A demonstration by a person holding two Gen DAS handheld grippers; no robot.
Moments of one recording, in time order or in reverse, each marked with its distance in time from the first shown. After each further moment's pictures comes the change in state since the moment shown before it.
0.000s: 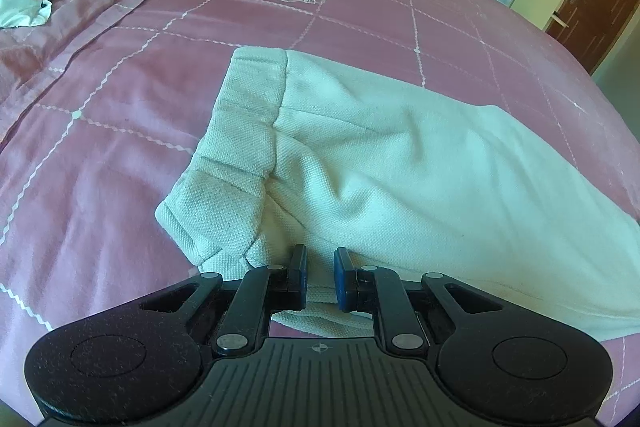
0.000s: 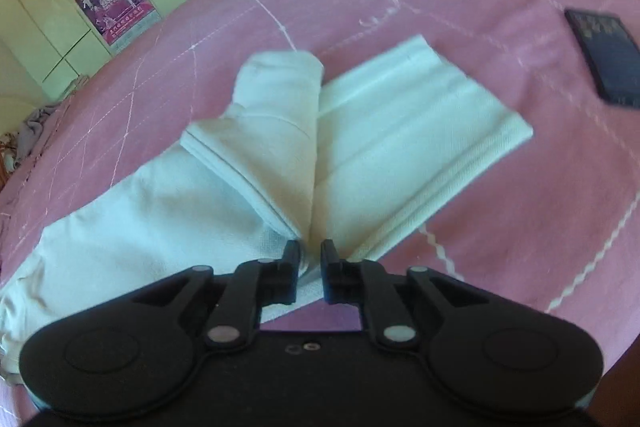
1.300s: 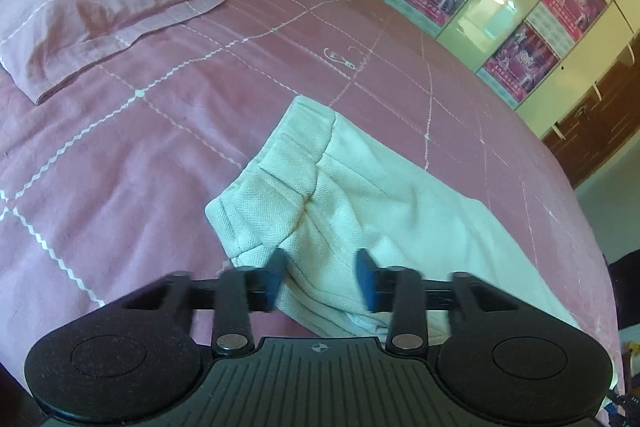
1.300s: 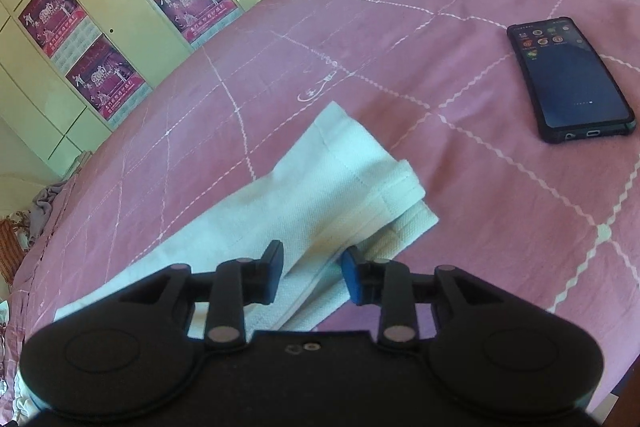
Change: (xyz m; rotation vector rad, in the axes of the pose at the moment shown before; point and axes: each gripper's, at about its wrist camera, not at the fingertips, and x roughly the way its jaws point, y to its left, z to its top) left arm -0.041 0.046 -0.019 -0.300 -0.172 -0.082; right arm -0.011 -0.069 0.034 0.151 -0.126 0.030
